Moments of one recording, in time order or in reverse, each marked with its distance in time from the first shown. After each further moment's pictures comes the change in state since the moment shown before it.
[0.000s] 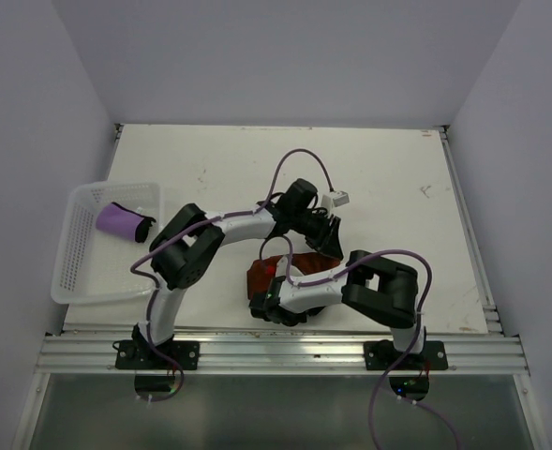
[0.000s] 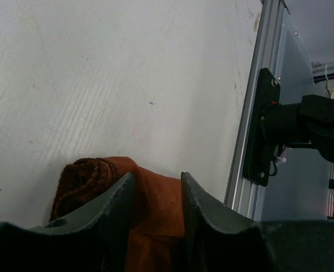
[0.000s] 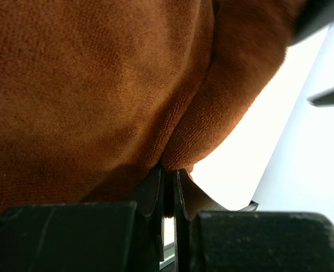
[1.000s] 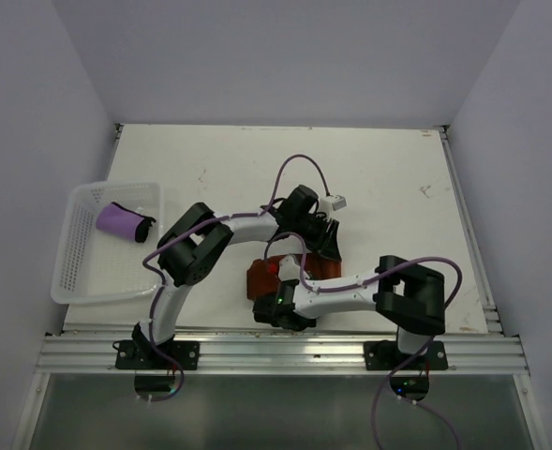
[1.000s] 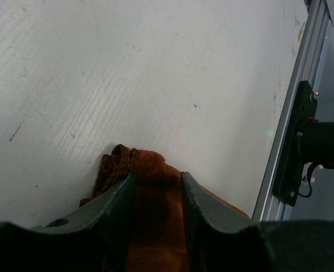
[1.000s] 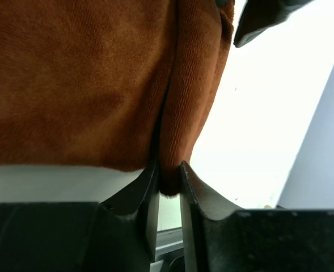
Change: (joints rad) left arm 0.002 0.074 -0.006 0.019 -0.125 -0.020; right arm 0.056 -0.147 -0.038 -0.019 -0.018 0.074
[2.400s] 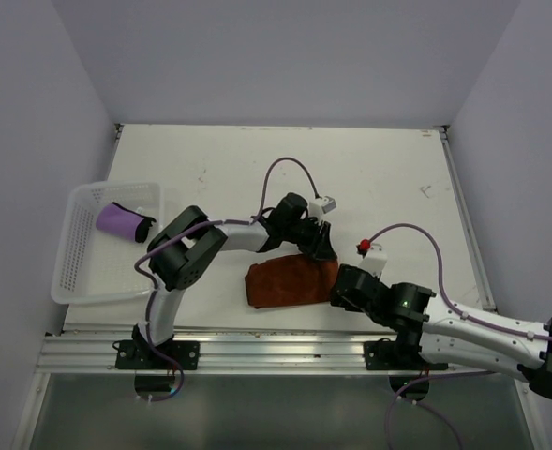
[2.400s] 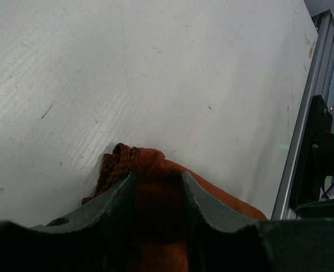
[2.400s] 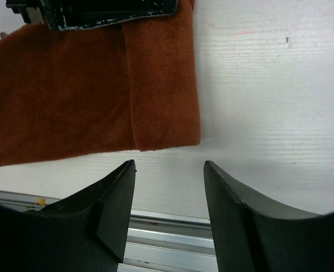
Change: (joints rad) left arm 0.002 -0.072 -0.187 0.223 -0.092 -0.037; right arm -0.220 -1.010 -0.505 0.341 -0.266 0.245
